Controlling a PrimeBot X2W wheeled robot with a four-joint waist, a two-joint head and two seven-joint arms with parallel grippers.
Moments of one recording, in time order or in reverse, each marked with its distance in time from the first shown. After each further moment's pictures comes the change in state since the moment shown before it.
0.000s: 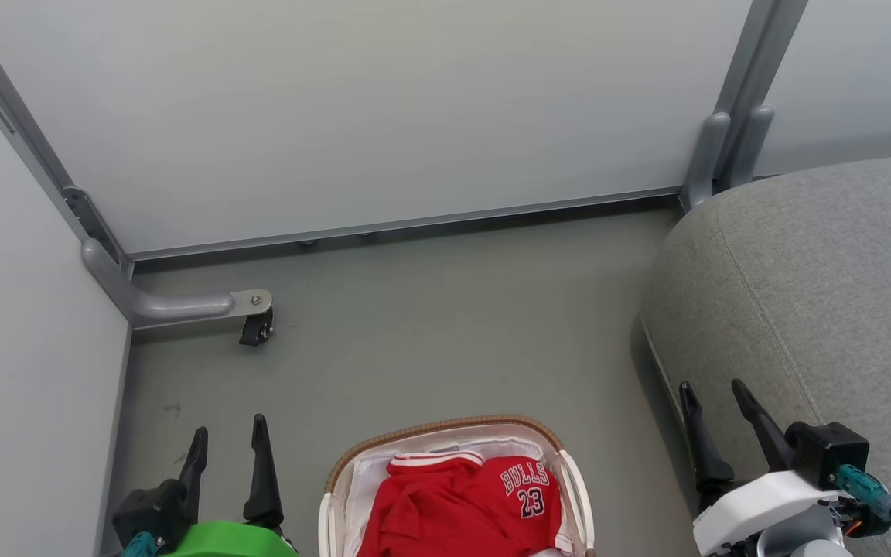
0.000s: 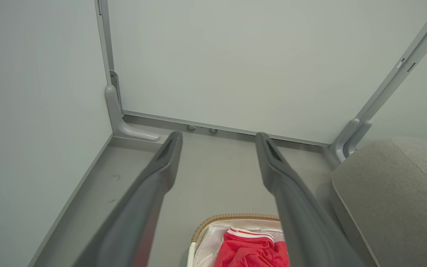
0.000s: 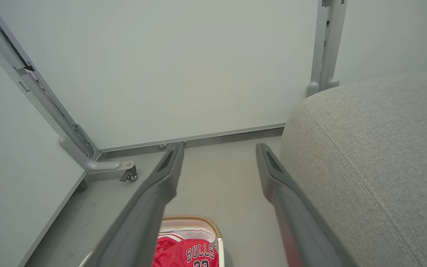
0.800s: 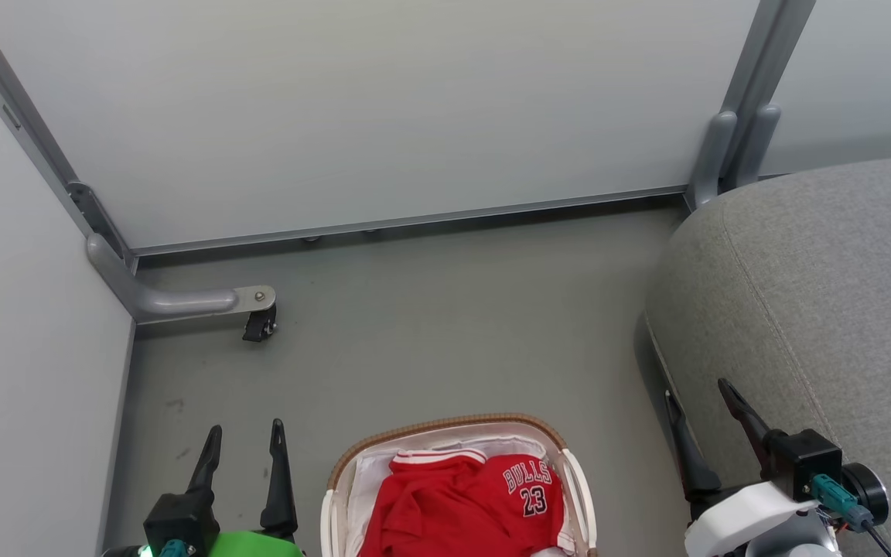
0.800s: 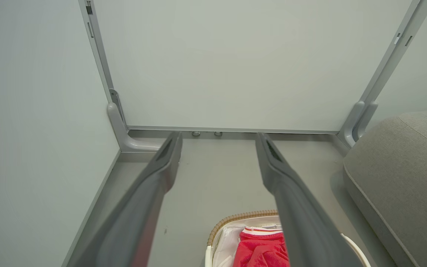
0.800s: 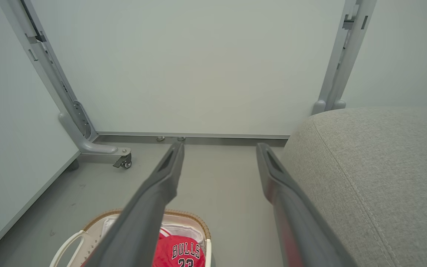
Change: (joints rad) left arm 0.006 0.001 -0.029 0.014 0.139 0.013 -0.045; right arm 0.009 -0.002 0.020 -0.007 -0.157 0.000 -0.042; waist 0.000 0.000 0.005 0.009
